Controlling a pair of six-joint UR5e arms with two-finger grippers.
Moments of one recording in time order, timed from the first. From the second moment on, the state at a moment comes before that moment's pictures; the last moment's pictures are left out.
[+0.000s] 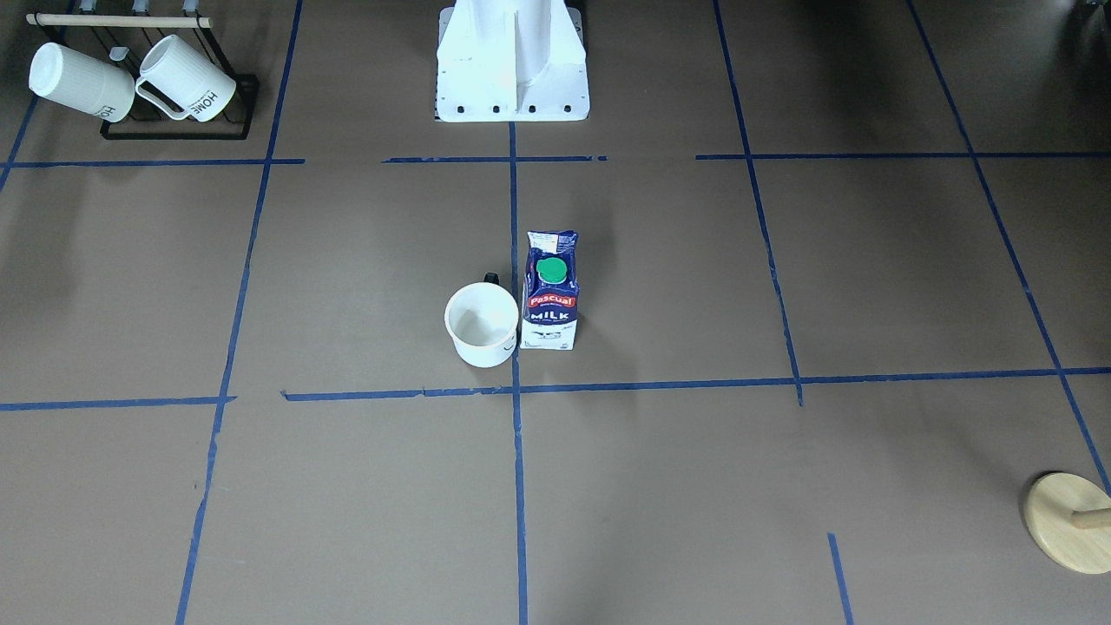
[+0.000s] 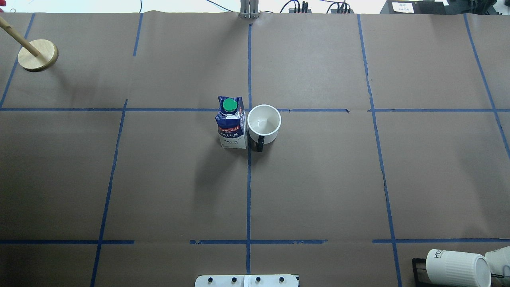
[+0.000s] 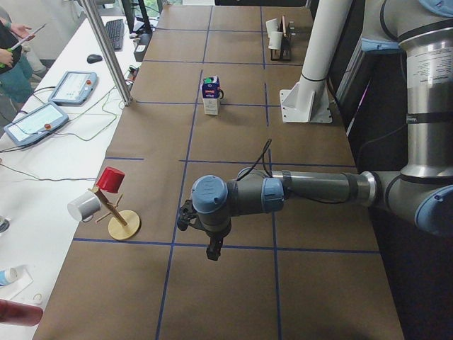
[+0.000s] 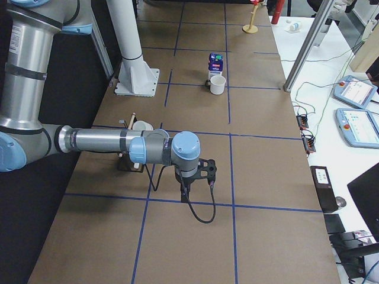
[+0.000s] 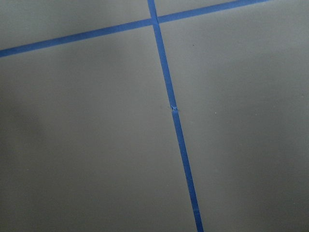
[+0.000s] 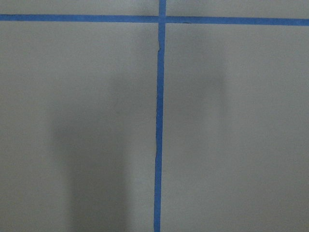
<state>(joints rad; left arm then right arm) -1.63 -1.43 -1.75 -1.42 -2.37 0.36 1.55 -1.84 1.85 -1.58 2.34 0.00</state>
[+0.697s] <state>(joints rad) -1.63 -1.43 -1.76 -1.42 -2.33 0.36 1.55 -1.84 1.86 -1.58 2.34 0.01</state>
